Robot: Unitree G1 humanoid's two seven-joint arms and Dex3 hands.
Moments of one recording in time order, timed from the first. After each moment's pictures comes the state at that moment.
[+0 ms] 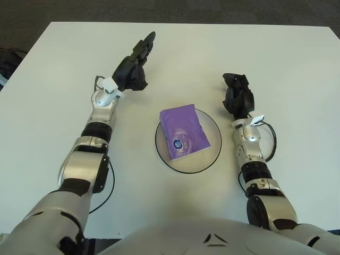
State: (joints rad) left arm -0.66 0.28 0.00 0.90 -0.18 -0.83 -0.49; right arm -0.37 0.02 -0.13 0.59 0.07 -0.49 0.03
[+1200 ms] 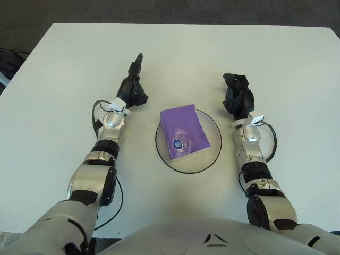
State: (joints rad) left arm -0.61 0.22 0.04 1.03 0.00 -0.90 -0.17; right arm -0.36 0.02 -0.13 0.59 0.07 -0.48 0.03
